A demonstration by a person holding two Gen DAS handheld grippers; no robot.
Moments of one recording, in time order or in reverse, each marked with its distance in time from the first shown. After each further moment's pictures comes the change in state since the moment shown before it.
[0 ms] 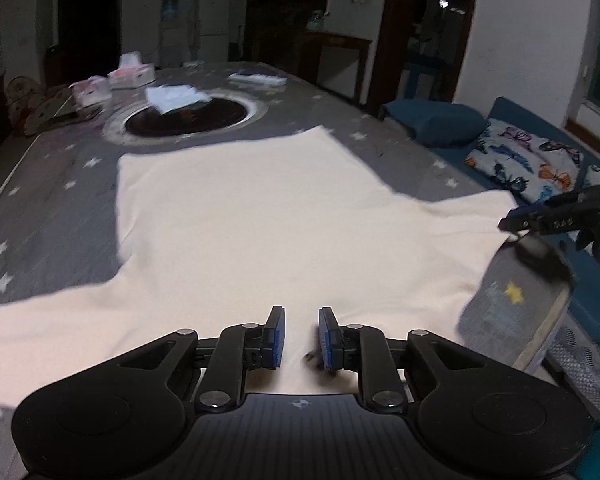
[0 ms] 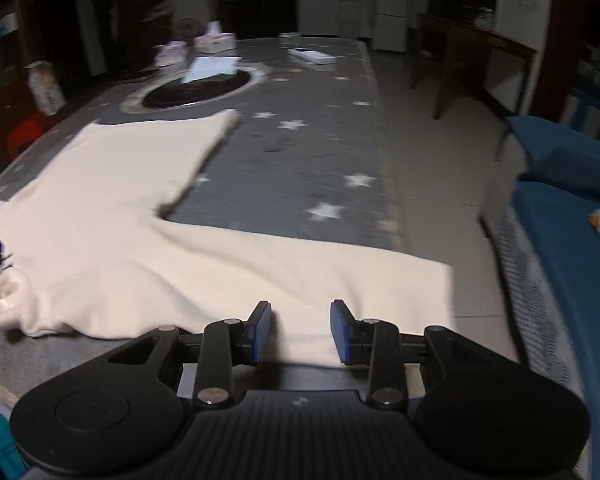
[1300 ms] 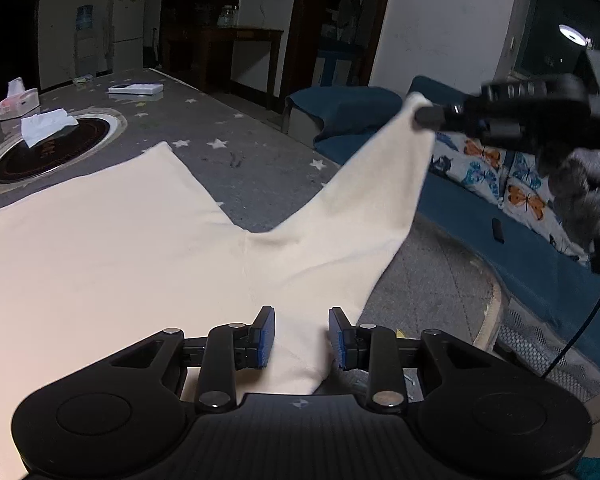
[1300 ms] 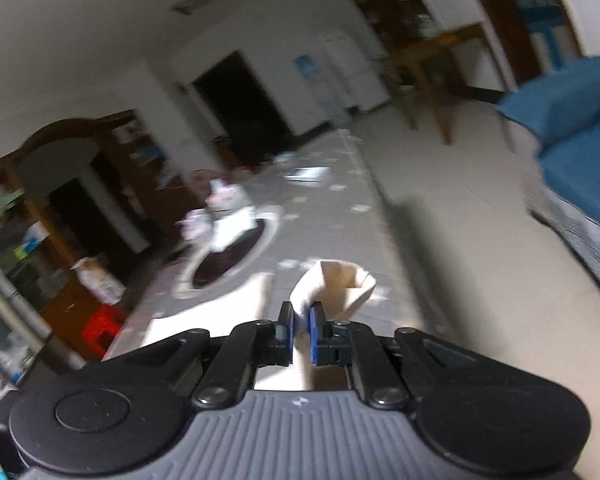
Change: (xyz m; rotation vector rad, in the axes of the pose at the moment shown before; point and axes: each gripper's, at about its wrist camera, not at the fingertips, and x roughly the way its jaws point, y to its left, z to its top) left arm 0.052 -0.087 0.031 0.098 0.013 -0.181; right arm -0.048 -0.059 0.033 0.404 -0.315 0.347
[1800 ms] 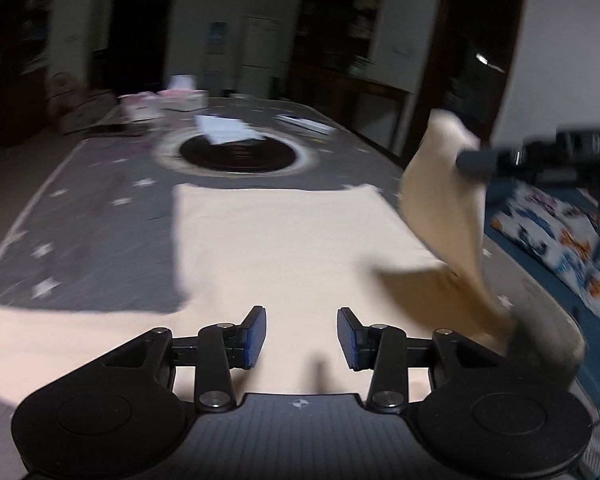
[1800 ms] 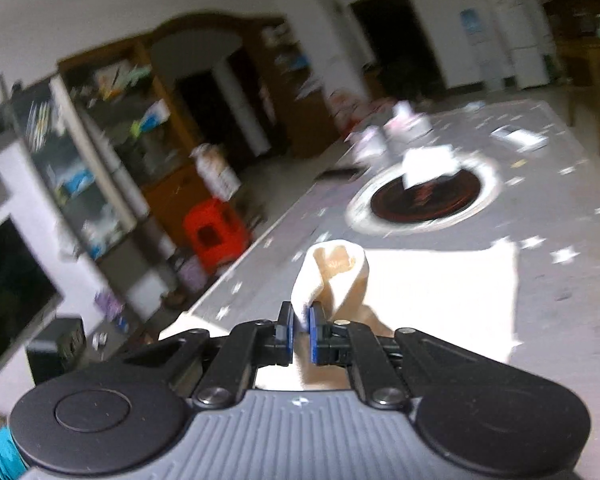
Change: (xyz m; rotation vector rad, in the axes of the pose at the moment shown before) left arm -0.109 0.121 -0.051 -0.271 -0.158 0.284; right arm 0.121 0.194 -0.040 -0.300 0.270 0.314
